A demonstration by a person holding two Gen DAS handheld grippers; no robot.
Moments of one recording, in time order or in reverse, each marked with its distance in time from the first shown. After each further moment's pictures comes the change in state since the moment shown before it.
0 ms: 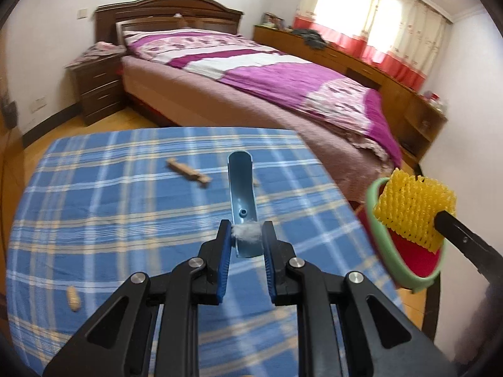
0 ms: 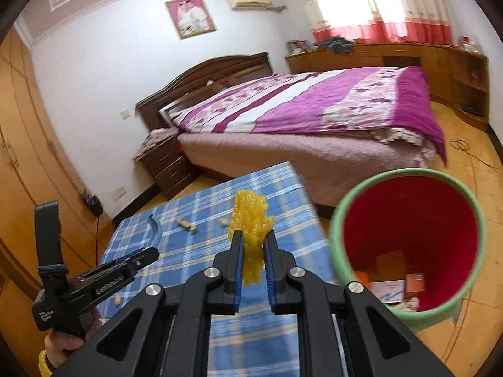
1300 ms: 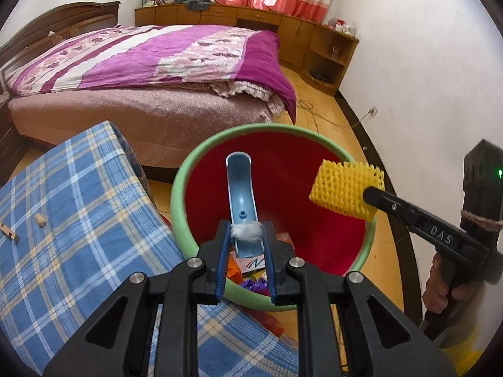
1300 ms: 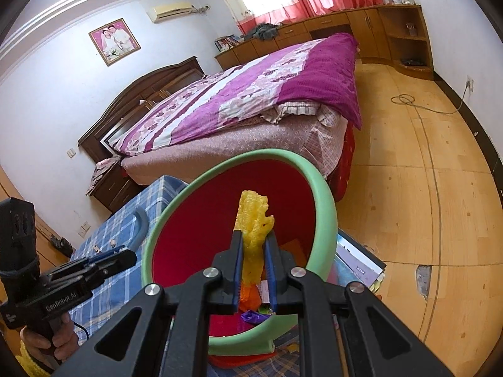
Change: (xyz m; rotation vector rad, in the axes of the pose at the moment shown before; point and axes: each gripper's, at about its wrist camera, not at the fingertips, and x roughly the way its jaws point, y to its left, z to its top) left arm 0.083 -0.228 -0.015 0.363 0.180 -0.293; right arm -0.024 -0.228 -0.010 0.234 0.028 -0.145
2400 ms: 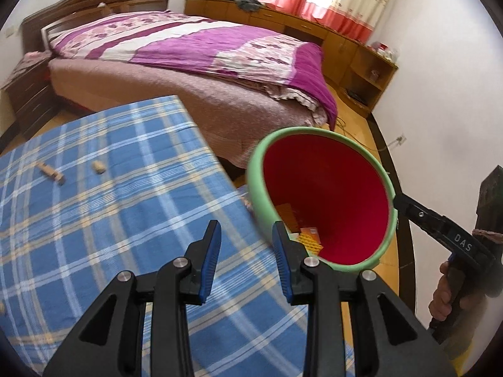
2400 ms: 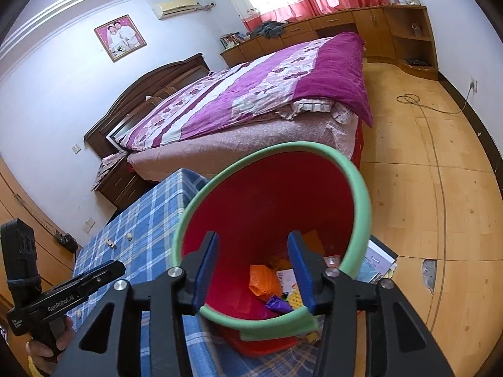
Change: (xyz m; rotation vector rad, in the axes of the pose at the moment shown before) left arm -0.055 0.062 -0.035 -0.211 -0.033 0.097; right arm -0.013 0.044 -0.009 -0.014 0.010 0.018
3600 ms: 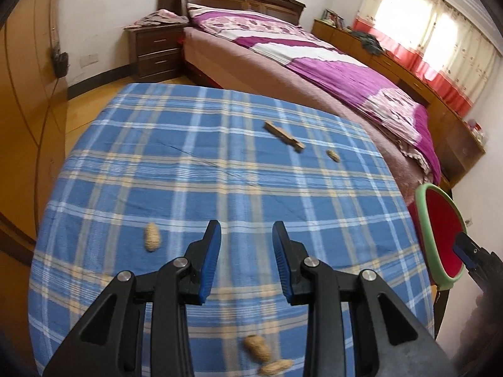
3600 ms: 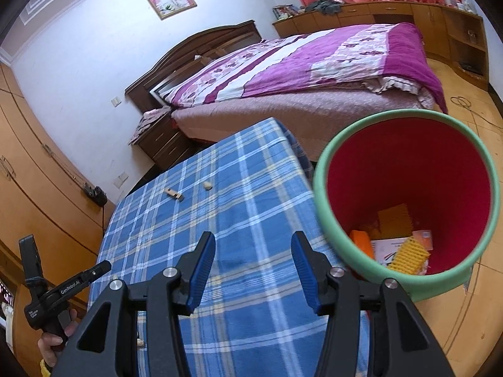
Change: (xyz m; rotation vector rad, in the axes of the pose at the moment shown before) left arm -0.115 0.211 -0.082 -0.391 -0.108 0.347; right arm 0.040 0.151 -0.052 -0.143 0.147 0.151
